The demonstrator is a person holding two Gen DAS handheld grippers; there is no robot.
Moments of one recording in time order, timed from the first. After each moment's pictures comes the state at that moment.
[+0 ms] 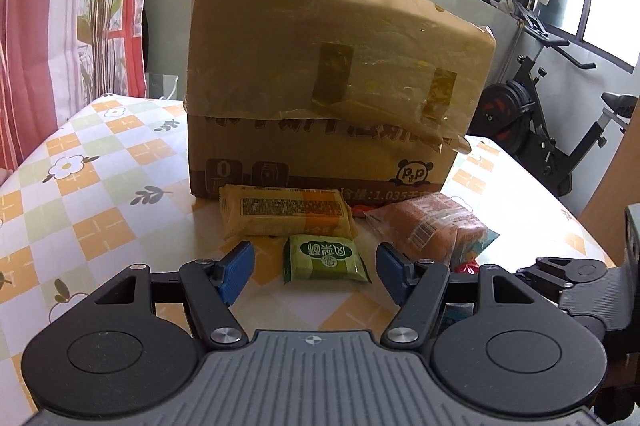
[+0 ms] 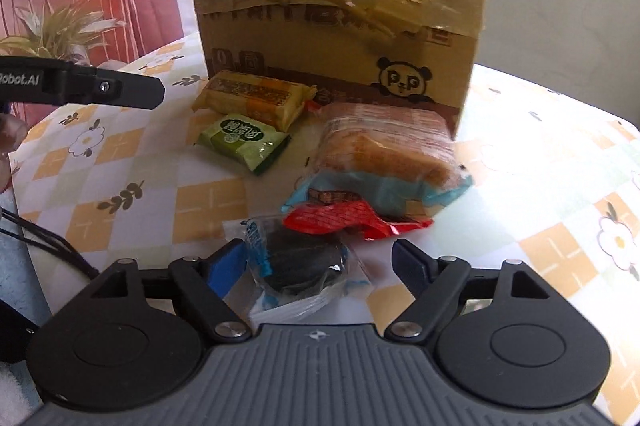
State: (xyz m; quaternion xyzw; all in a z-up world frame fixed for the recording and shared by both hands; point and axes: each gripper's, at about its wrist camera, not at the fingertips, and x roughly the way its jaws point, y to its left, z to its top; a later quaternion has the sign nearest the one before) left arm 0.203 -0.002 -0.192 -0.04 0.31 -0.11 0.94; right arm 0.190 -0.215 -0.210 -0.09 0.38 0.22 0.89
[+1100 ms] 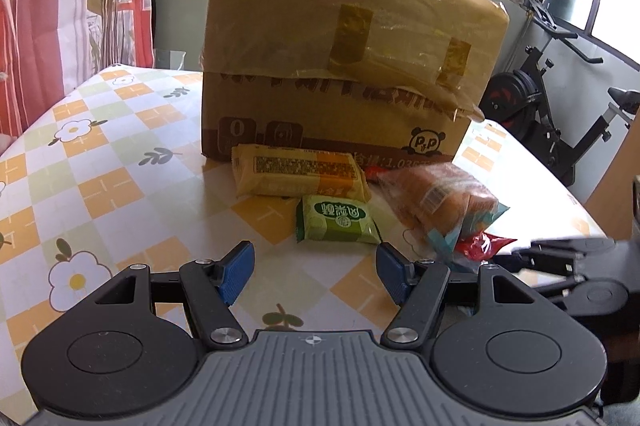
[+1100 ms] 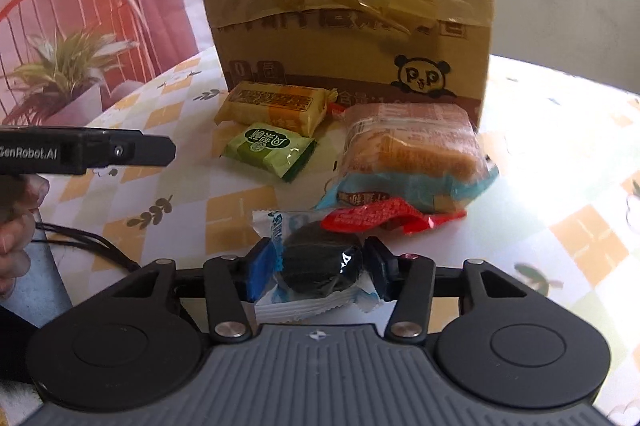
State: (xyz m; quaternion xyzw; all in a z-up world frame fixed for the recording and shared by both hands) left arm 0.194 0.007 -0.212 -0.05 0.34 -0.10 0.93; right arm 0.192 -0.213 -0.209 -0.05 0.38 0.25 0.89
